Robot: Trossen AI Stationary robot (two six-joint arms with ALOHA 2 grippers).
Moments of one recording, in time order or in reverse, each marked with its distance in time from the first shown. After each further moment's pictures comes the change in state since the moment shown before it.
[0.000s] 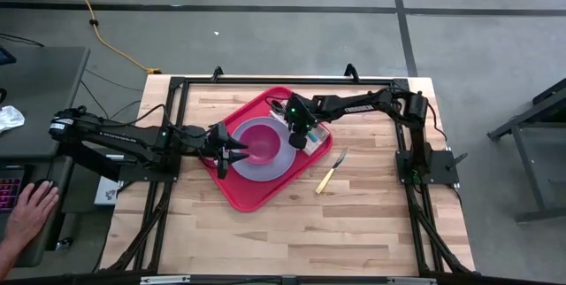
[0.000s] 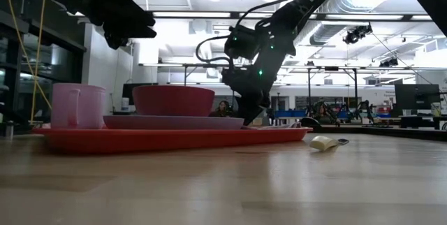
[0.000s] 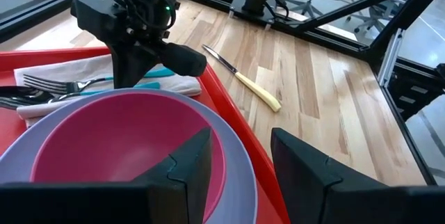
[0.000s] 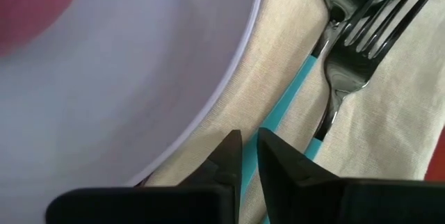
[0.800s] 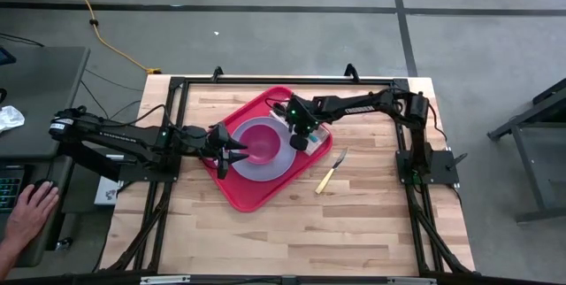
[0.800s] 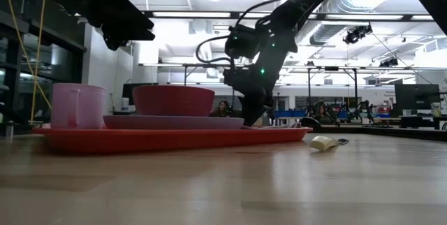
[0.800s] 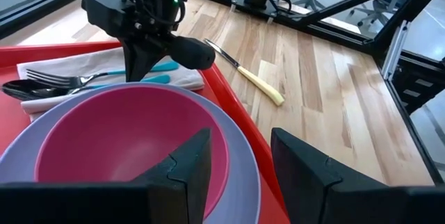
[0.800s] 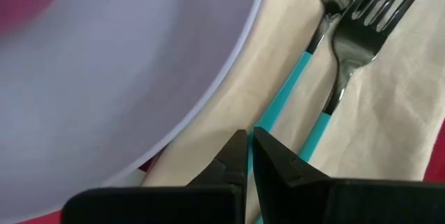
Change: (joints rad) left arm 0.000 0.000 0.000 -0.021 0.000 0.004; right arm 0.024 0.000 0.000 -0.092 0.030 0.031
